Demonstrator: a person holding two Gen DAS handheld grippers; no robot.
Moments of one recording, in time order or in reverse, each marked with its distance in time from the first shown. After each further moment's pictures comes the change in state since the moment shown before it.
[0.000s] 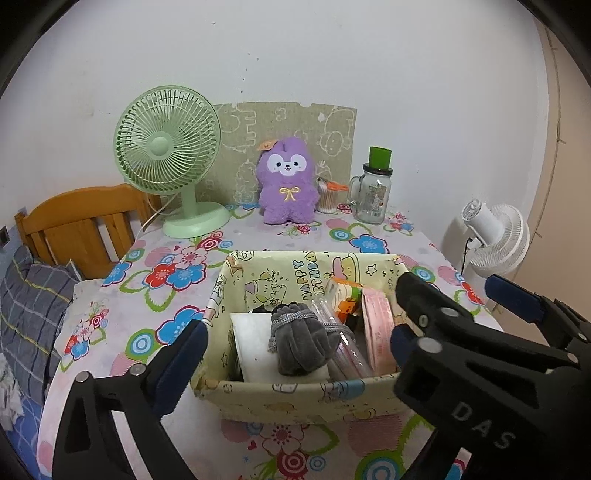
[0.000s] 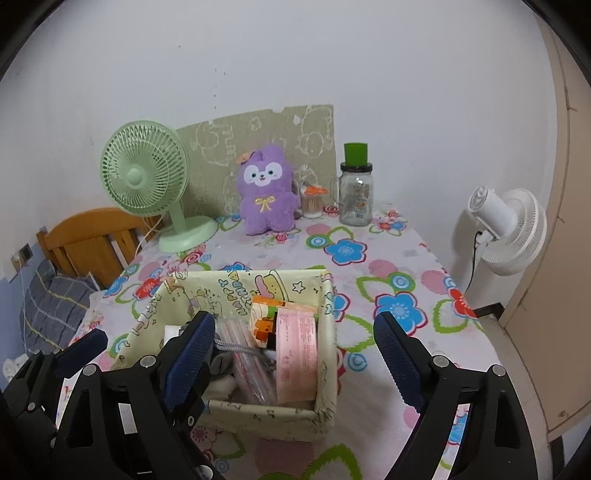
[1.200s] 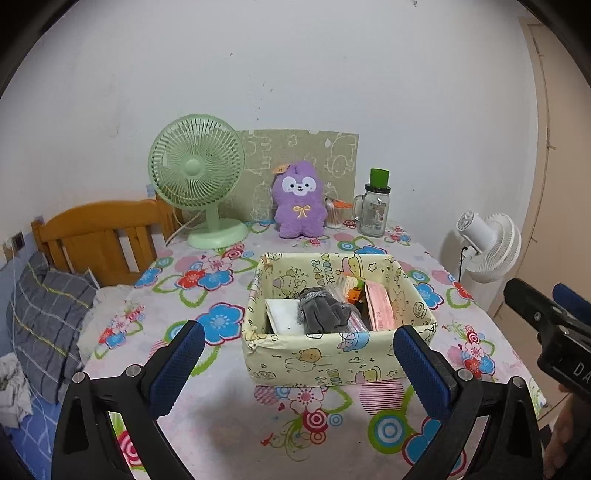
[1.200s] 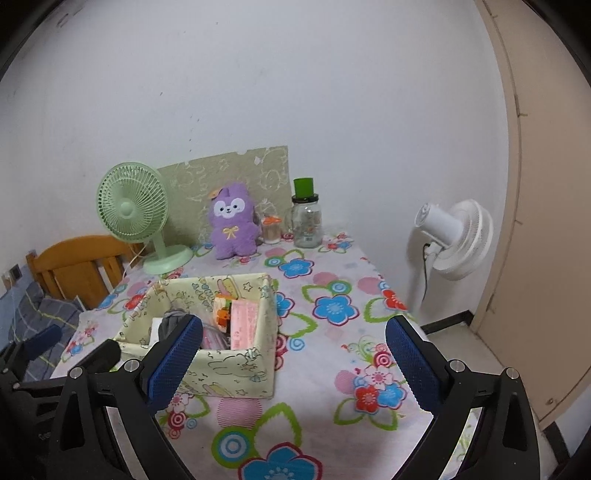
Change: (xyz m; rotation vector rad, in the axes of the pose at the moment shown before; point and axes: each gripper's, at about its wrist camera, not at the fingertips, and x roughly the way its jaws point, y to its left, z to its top) left arm -0.072 0.018 -0.027 0.017 -0.093 0.026; right arm -0.099 -0.042 -0.038 0.044 -0.141 -0.100
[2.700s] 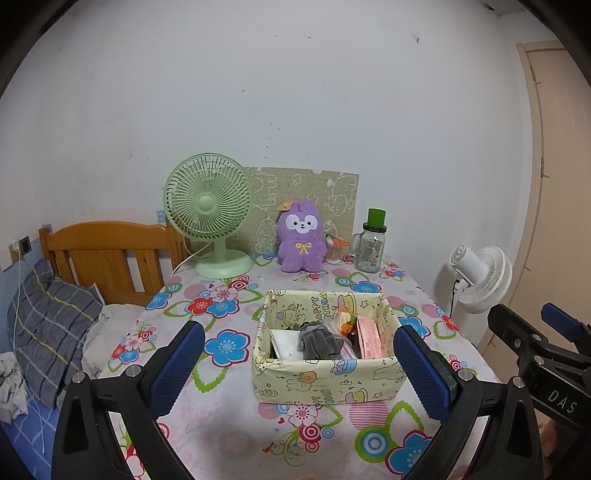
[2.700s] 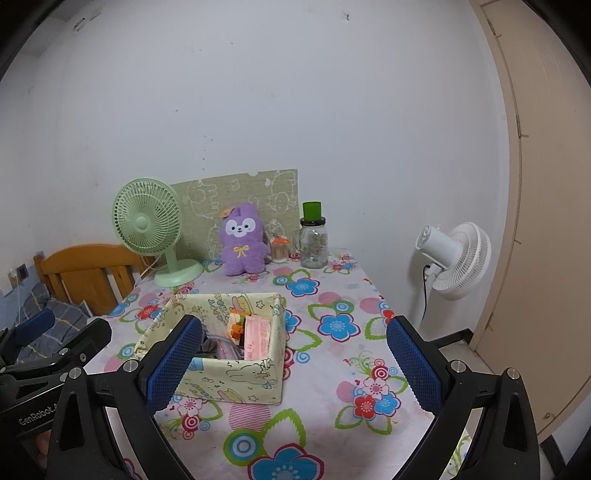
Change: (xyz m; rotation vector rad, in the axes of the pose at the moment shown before) left arm -0.046 0.006 0.012 -0.042 -0.115 -0.009; right arm -0.034 0.009 0.011 -0.031 -0.067 0.015
